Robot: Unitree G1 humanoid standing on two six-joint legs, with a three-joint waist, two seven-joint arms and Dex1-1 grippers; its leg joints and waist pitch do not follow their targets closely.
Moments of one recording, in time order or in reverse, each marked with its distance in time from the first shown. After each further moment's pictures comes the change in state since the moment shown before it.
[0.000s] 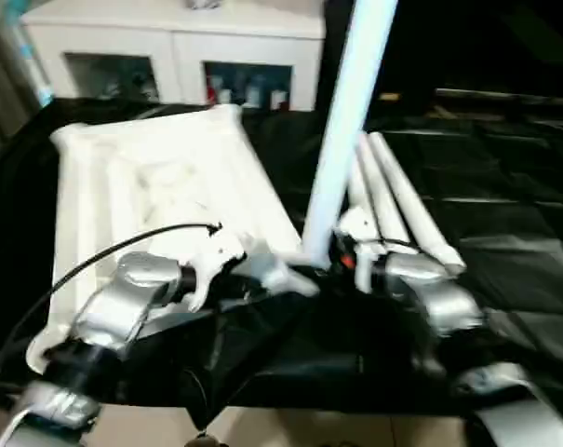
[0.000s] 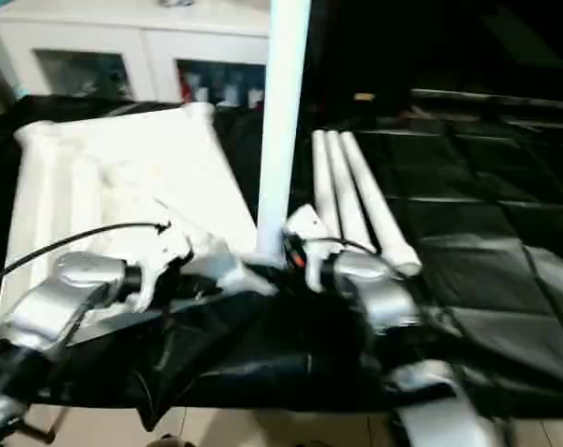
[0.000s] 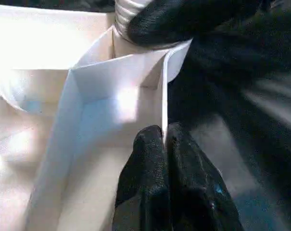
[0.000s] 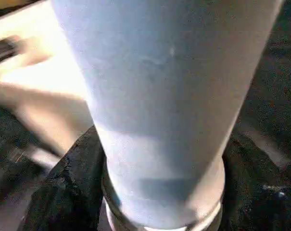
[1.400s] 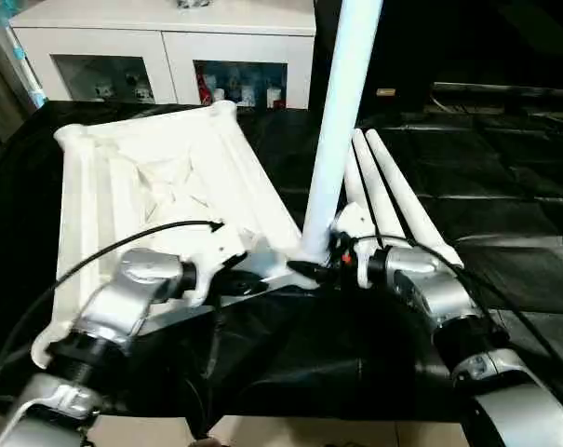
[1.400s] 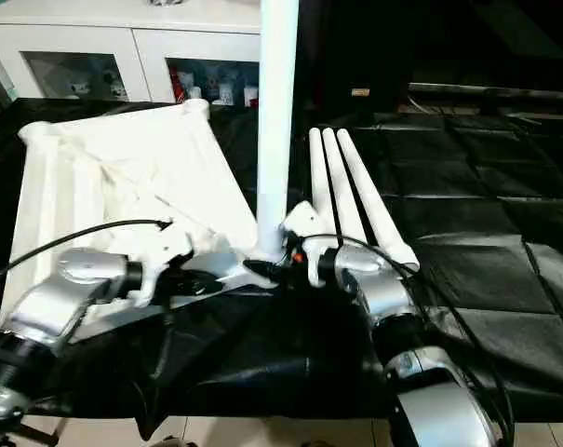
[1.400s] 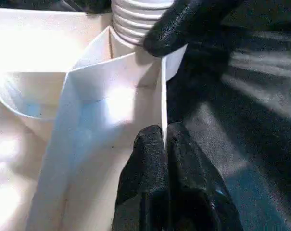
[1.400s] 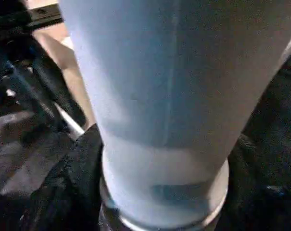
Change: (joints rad) left arm 0.041 0.125 -0.019 -0.025 -0.015 -0.135 -0.202; right arm 0.010 -0.104 0.080 -0.029 -0.027 -0.075 0.332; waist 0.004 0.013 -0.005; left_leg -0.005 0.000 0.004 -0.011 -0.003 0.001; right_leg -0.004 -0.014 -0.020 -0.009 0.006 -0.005
